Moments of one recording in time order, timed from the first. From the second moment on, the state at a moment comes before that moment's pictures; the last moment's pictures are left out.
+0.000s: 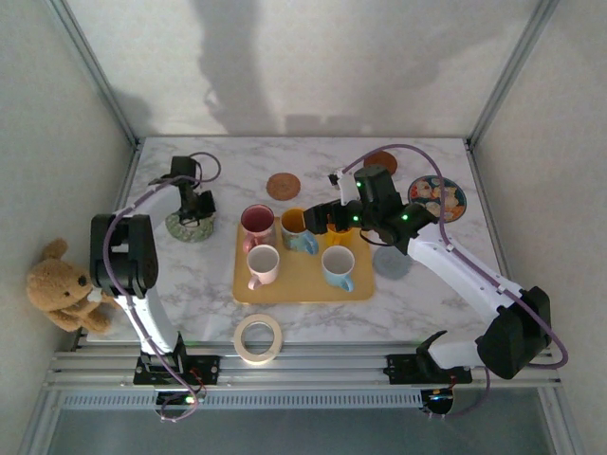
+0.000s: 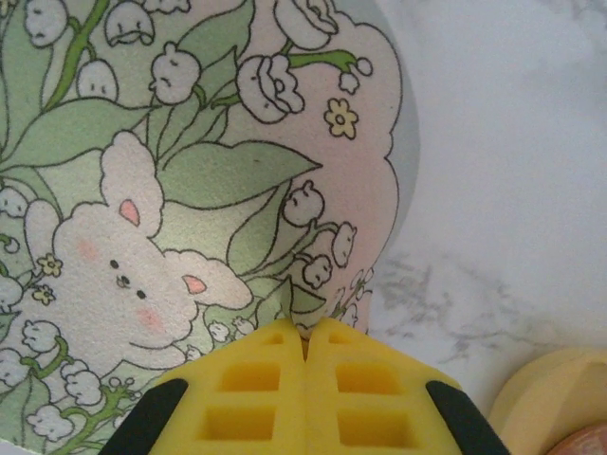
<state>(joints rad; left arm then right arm) 0.02 1.87 1.29 -0.57 0.08 -0.35 0.63 1.34 1.17 -0.47 -0.27 0.25</state>
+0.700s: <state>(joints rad) -0.06 2.08 1.60 -0.62 0.12 -0.34 0.63 1.36 1.18 -0.47 -0.23 0.26</state>
